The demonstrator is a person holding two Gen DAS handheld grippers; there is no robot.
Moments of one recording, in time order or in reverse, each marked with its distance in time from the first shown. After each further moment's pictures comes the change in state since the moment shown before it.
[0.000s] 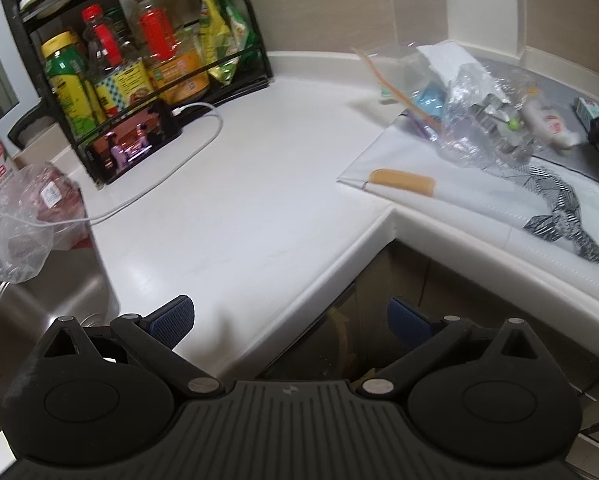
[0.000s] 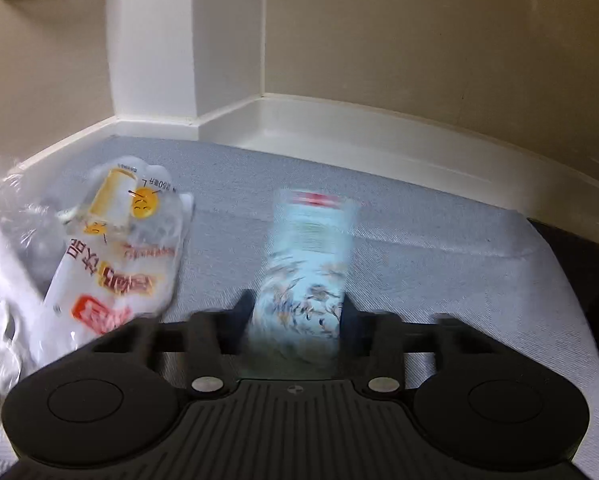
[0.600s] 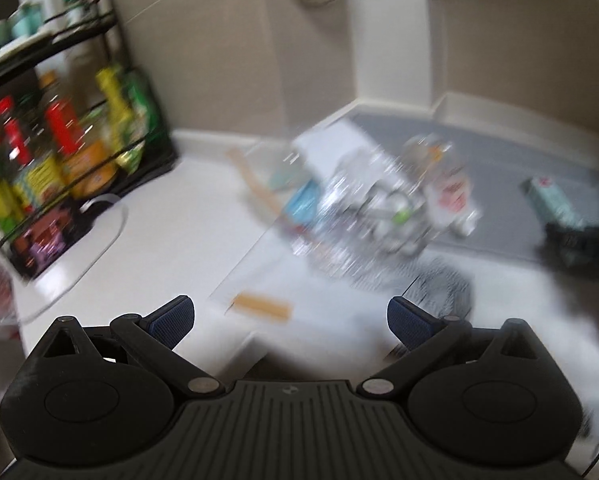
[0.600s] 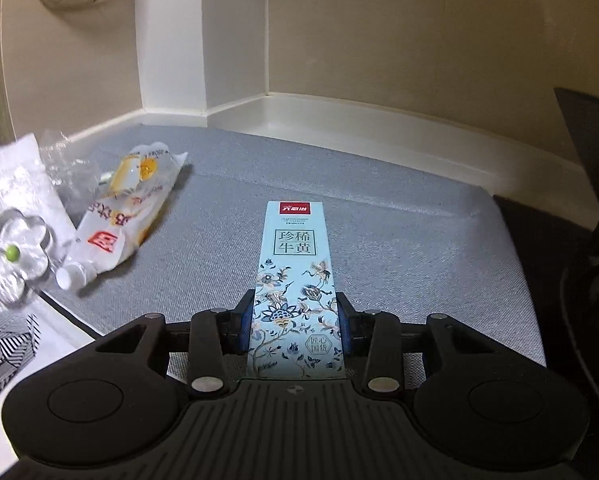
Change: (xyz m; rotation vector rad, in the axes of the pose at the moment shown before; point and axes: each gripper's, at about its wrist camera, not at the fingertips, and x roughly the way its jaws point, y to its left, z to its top) left arm -0.016 -0.093 0.085 0.078 -0.148 -0.169; right arm -0.045 -0.048 -0.037 -0.025 -0.032 0.083
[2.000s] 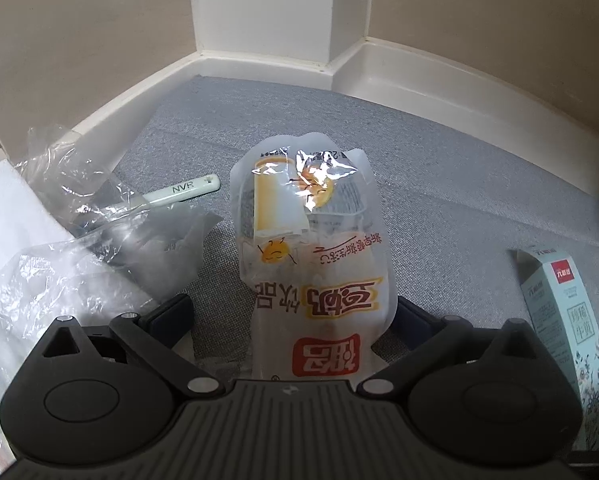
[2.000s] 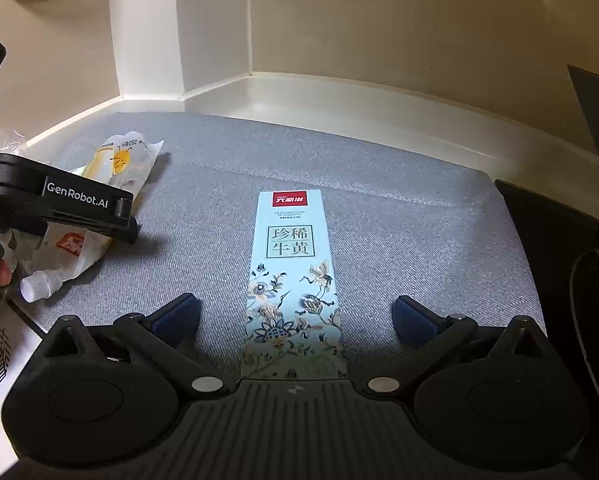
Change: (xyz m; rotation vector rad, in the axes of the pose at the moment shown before) left arm 0.220 -0.136 0.105 0.013 0.198 -0.249; right arm 0.024 -0.008 0.007 0.011 0.064 -0.027
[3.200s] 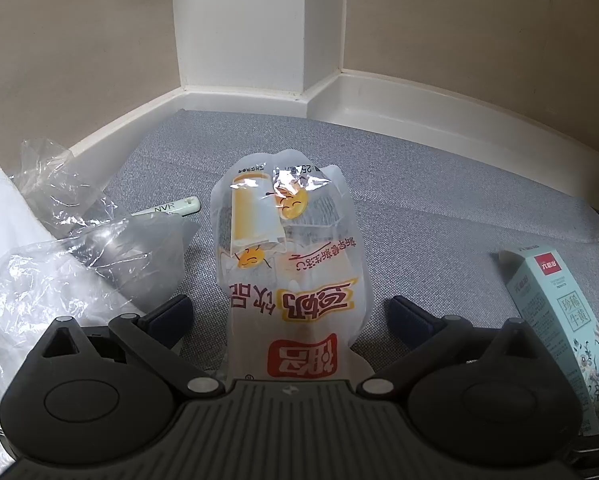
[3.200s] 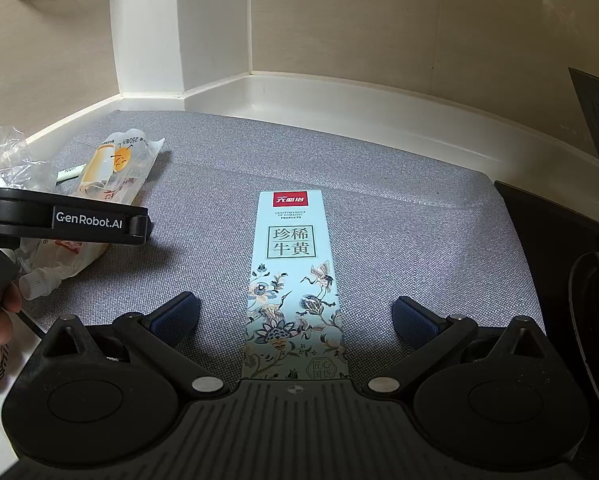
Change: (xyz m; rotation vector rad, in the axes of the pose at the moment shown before) left arm -0.010 -0.016 -0.025 0.043 -0.160 -0.029; right arm -0.001 0.003 0.000 -0.006 0.001 -0.006
